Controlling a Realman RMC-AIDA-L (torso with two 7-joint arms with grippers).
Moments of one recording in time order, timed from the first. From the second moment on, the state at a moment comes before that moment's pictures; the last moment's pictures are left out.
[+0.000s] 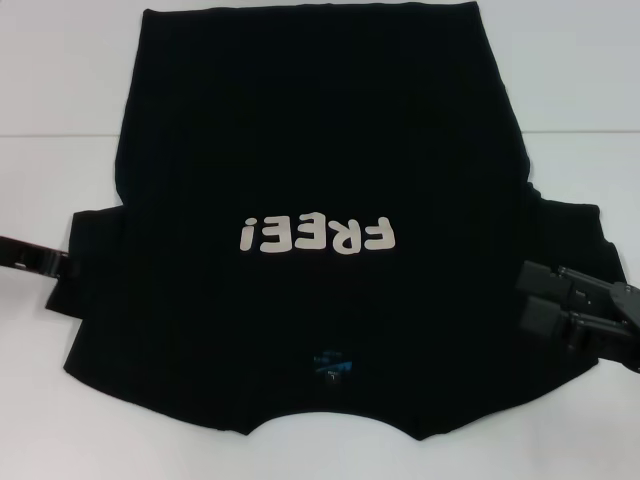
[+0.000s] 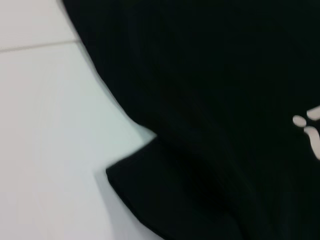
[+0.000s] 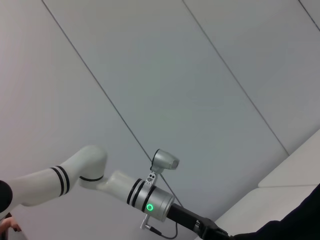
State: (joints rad) left arm -0.73 -1.92 0.52 0.67 2.72 1.24 -2.10; right arm 0.44 2.03 -0.42 -0.46 -1.95 -1.91 1.49
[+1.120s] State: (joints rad) left arm -0.70 -1.87 0.30 0.84 2.59 1.61 -2.17; right arm 0.43 2.03 -0.41 -0.46 -1.94 -1.92 1.48
